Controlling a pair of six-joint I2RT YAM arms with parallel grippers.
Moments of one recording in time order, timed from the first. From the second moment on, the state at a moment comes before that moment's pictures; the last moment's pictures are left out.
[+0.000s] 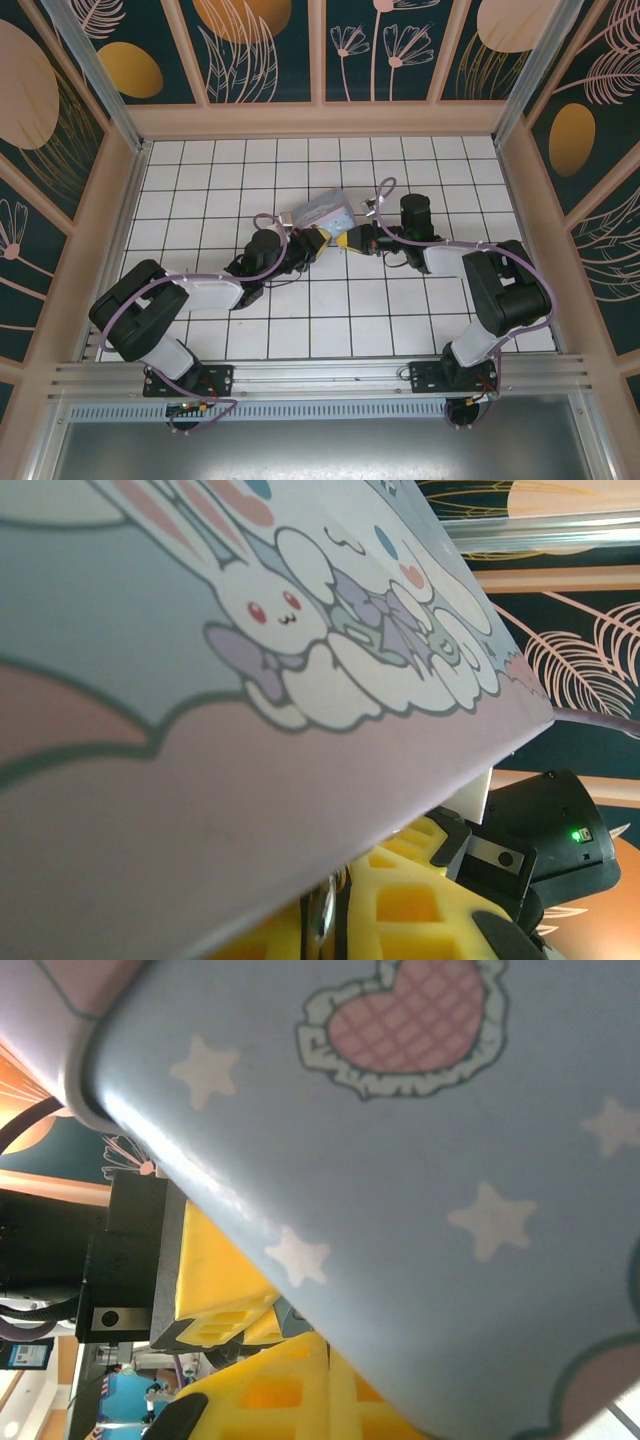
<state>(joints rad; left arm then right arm) -0.76 1.57 0.56 0.80 0.21 -1.50 0.36 1.62 0.66 0.54 -1.14 0.86</state>
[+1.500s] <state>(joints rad) -0.73 1.62 0.52 0.95 0.20 -1.65 0.36 1.71 0.83 0.33 -1.18 0.73</state>
